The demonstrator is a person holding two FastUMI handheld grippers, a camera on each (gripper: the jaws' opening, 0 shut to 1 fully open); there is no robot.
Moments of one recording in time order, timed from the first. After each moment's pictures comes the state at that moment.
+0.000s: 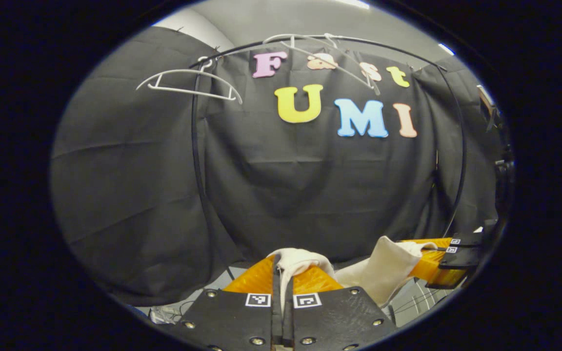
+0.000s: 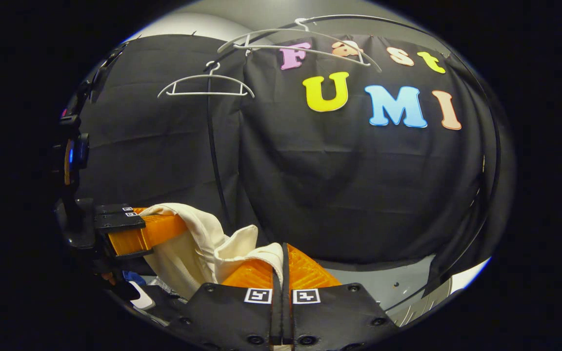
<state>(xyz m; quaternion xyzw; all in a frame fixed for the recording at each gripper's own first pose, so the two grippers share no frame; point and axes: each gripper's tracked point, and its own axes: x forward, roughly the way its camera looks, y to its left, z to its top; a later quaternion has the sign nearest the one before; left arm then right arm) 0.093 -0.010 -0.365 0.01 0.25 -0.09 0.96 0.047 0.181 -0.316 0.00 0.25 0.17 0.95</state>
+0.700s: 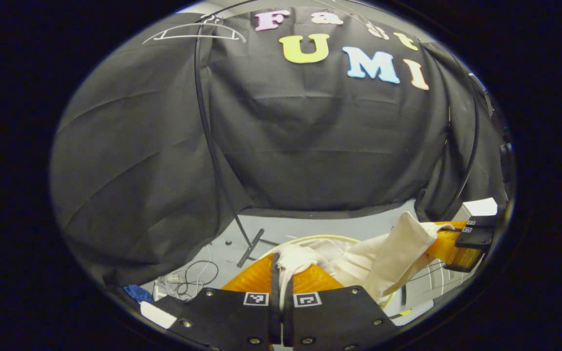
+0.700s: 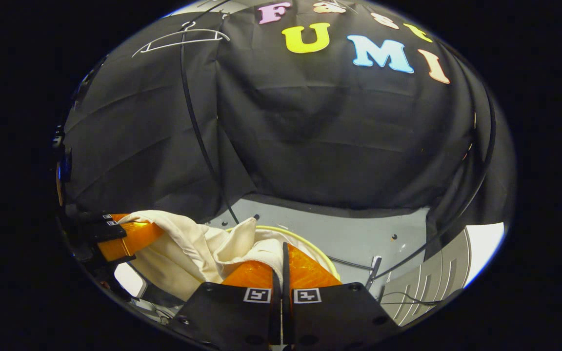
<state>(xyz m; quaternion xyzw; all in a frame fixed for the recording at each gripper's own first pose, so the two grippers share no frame) 0.040 0.008 -0.519 0.04 0.40 -0.07 0.91 -0.001 0.165 -0.440 0.00 0.40 0.12 0.91</state>
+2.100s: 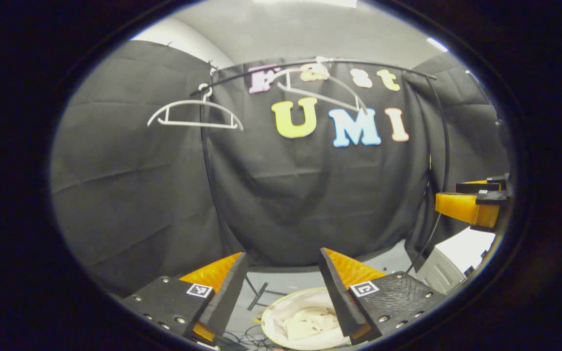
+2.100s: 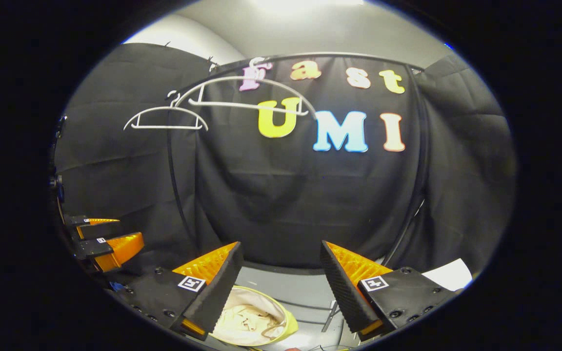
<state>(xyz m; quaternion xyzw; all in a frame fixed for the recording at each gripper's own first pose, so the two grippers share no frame) 0.076 0.000 -0.181 0.04 0.19 -0.10 0.98 0.003 0.068 -0.134 -0.01 0.19 0.03 0.98</state>
